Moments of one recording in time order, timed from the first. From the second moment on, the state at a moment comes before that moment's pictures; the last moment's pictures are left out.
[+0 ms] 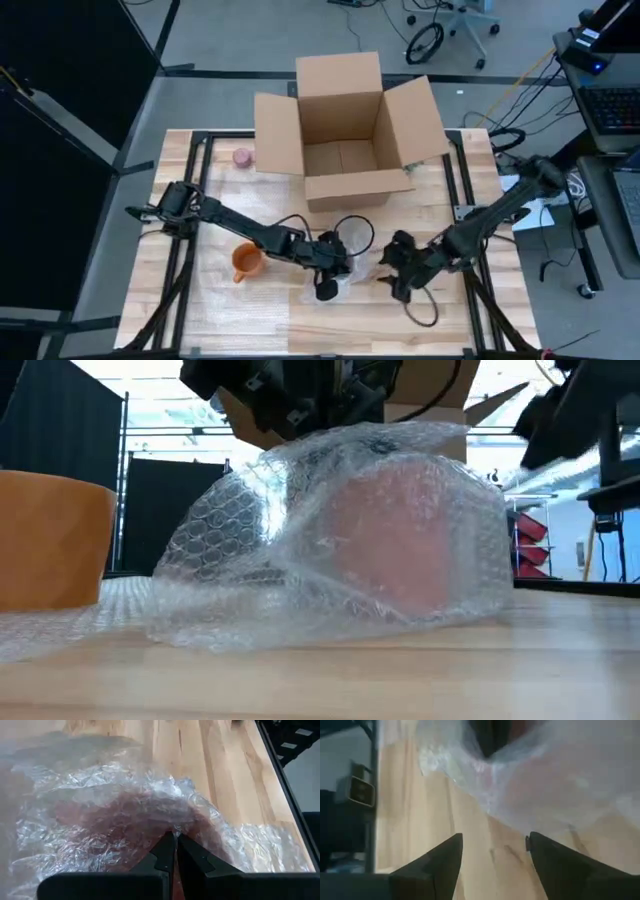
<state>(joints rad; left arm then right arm) -0.27 1.97 1.26 0.00 -0.03 -0.33 0.60 1.29 0.86 -0.48 0.32 0.79</state>
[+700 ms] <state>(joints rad) -0.26 1.98 1.25 -0.21 0.14 -0.18 0.29 1.28 0.77 -0.49 0.36 0.29</state>
